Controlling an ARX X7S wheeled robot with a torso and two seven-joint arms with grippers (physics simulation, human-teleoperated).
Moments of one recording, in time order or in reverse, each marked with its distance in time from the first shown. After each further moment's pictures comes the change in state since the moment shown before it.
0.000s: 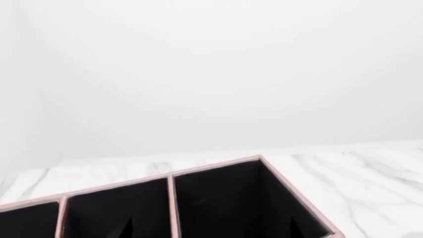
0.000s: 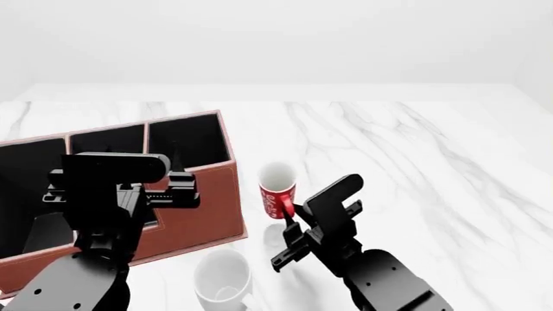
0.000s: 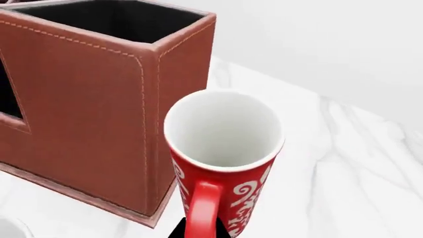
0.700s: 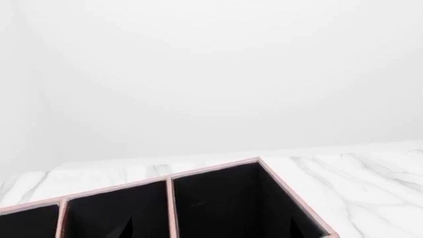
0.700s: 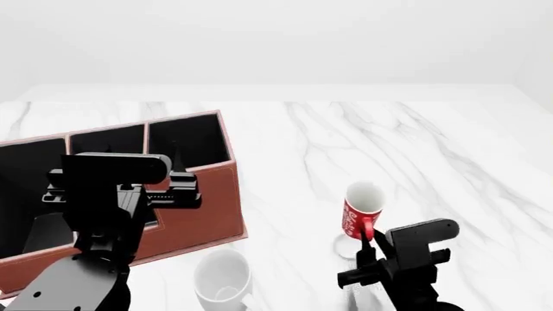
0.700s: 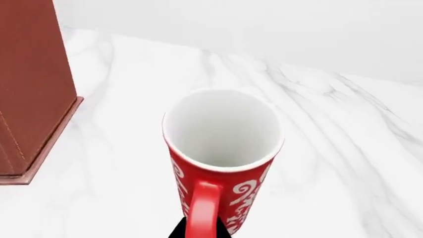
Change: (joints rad) left arm -0.002 0.011 0.002 0.026 0.012 -0.022 0.003; right arm -0.335 0.118 0.305 -0.193 0.046 -0.015 0.193
